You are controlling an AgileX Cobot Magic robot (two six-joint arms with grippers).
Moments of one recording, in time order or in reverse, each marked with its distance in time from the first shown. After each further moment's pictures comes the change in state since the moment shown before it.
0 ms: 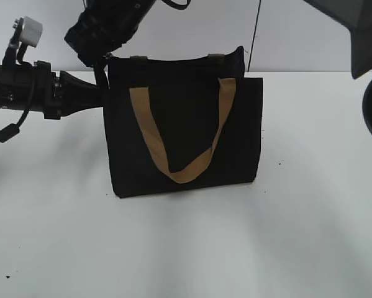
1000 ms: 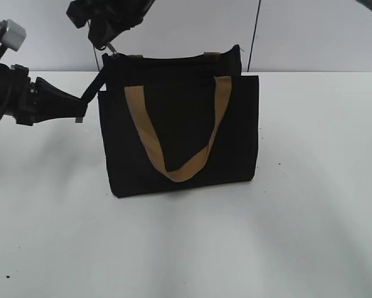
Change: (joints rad) left arm 0.073 -0.071 0.006 0.196 -0.051 -0.134; right arm -0.007 -0.045 0.003 -0.088 0.018 0.175
